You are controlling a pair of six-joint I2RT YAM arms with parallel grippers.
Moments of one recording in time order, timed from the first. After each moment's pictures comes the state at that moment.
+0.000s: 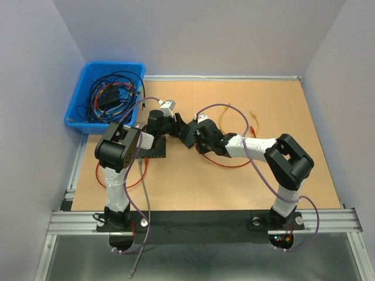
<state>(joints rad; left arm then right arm) -0.36 2.01 0.90 0.72 0.42 -0.46 0.76 1.81 1.06 -0.04 0.10 0.33</state>
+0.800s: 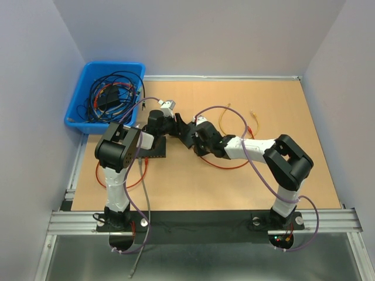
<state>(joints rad) -0.36 2.01 0.90 0.72 0.42 -0.46 0.79 1.81 1.06 -0.04 0.12 0.35</state>
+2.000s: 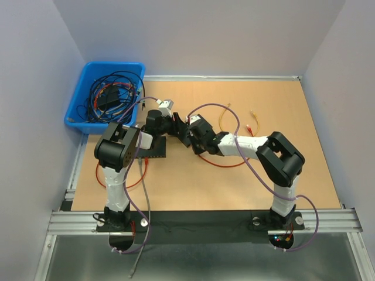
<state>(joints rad) -0.35 2.01 0.90 0.74 0.42 -0.45 0.81 1.89 1.16 -0.11 0.17 0.26</state>
